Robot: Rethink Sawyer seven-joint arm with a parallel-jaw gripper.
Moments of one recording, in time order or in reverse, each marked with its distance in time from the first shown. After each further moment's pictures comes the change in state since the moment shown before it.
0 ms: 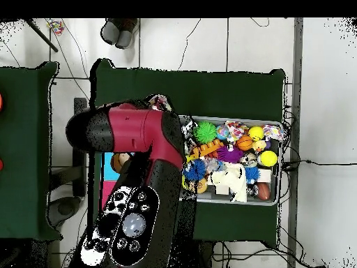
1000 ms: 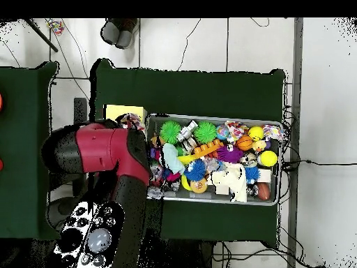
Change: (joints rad) arm 0.101 -0.029 0.037 0.102 0.043 -0.005 0.000
